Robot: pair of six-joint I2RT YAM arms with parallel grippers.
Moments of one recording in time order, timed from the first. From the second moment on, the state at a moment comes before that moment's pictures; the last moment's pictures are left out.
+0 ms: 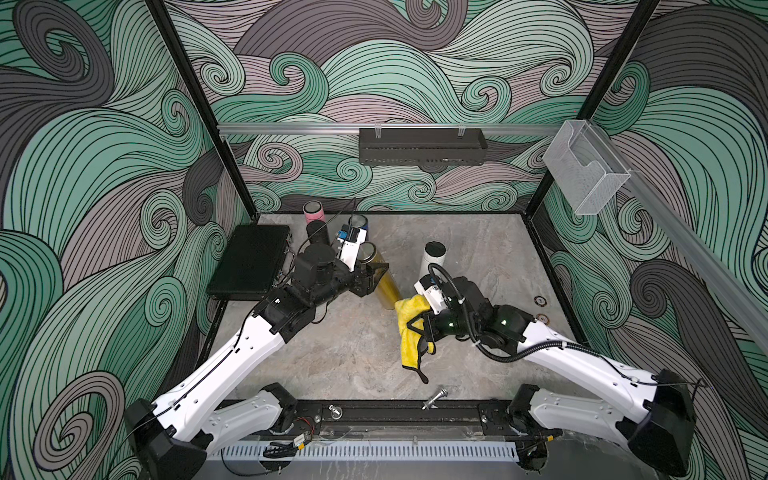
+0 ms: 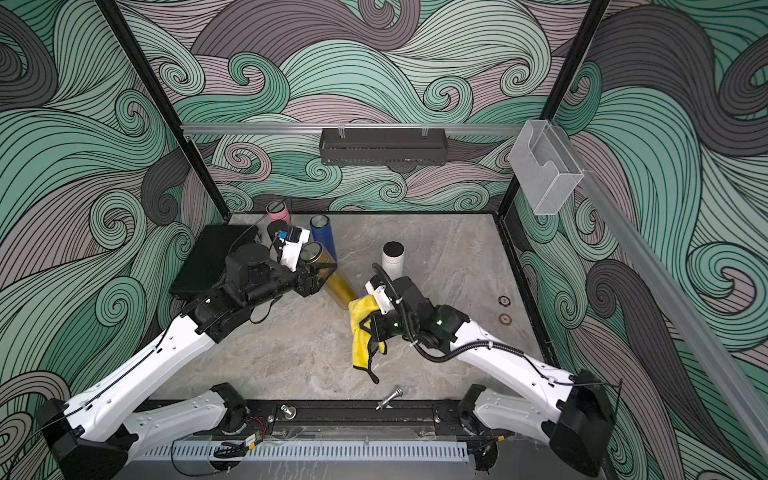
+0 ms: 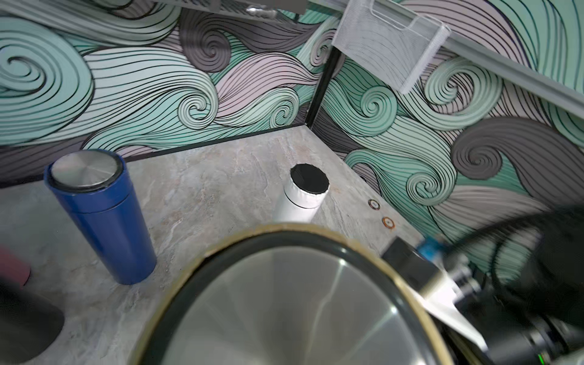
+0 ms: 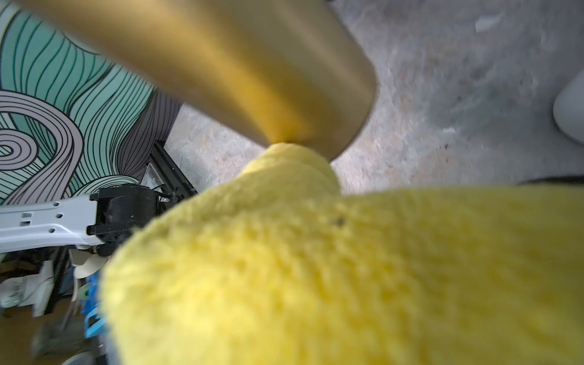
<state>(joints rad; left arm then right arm) -0.65 1.06 1.06 -0.33 0.10 -0.32 0.92 1.09 0.81 -0.40 -0.20 0.50</state>
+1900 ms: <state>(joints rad) -0.78 1.30 0.98 -0.63 -0.55 -1.09 1.25 1.73 0.69 0.52 0.51 0.75</state>
